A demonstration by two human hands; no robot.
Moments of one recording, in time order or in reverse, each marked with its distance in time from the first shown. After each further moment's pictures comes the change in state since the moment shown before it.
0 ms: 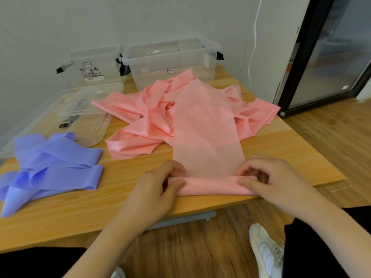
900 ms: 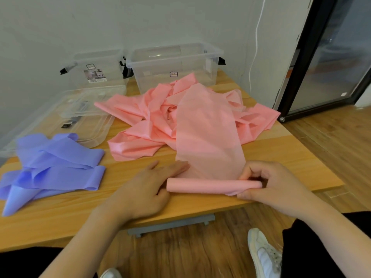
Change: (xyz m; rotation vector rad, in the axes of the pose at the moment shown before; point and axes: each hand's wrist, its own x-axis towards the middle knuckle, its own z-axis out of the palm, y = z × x) left_hand 0.015 -0.023 -0.020 0.300 -0.410 0.122; right_hand 0.003 -0.009 -0.002 0.264 -0.096 0.086
